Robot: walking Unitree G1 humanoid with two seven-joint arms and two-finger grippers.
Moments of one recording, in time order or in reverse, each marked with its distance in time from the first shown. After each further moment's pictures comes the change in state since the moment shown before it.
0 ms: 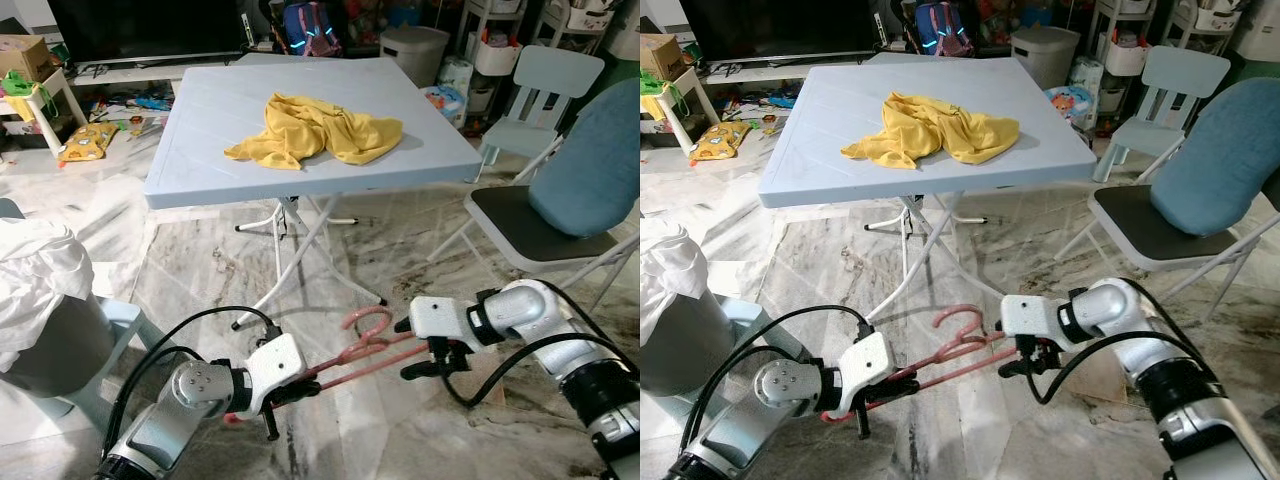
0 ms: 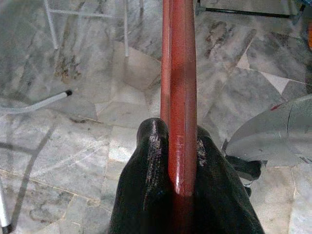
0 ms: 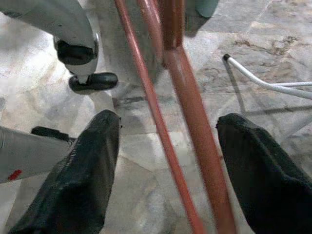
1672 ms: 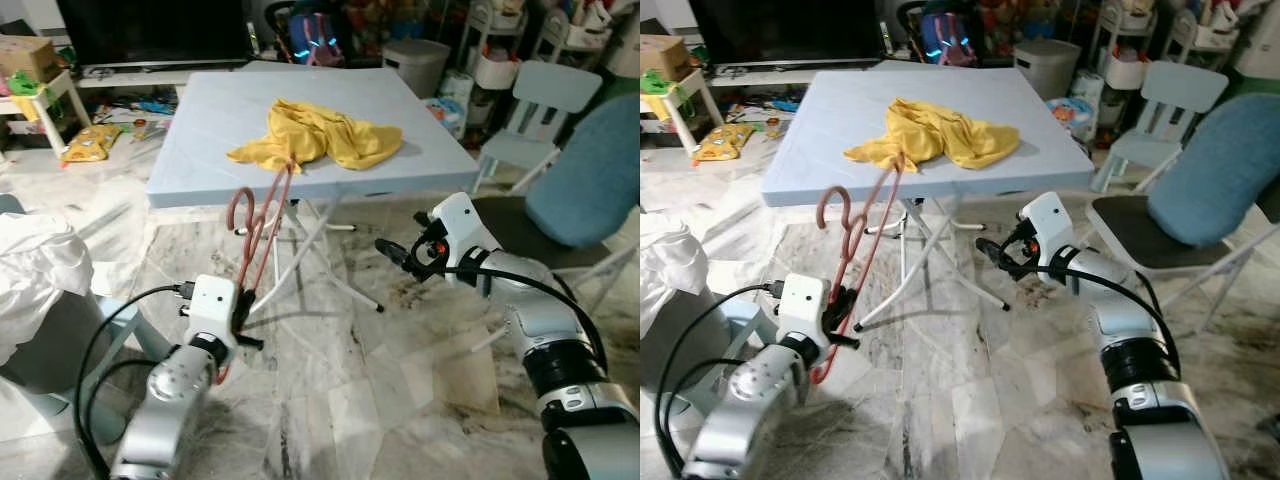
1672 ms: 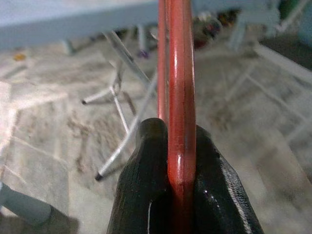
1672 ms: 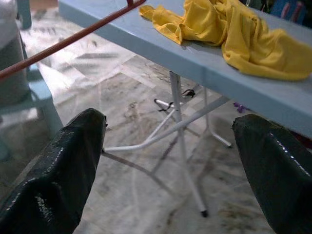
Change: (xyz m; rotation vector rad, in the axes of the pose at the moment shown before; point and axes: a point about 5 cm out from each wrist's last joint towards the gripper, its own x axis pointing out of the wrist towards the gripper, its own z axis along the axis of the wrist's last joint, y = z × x) left arm -0.034 0.041 0.007 -0.412 -0.202 0.838; right arm -0.025 -0.061 0.020 0.478 -0.411 -0.783
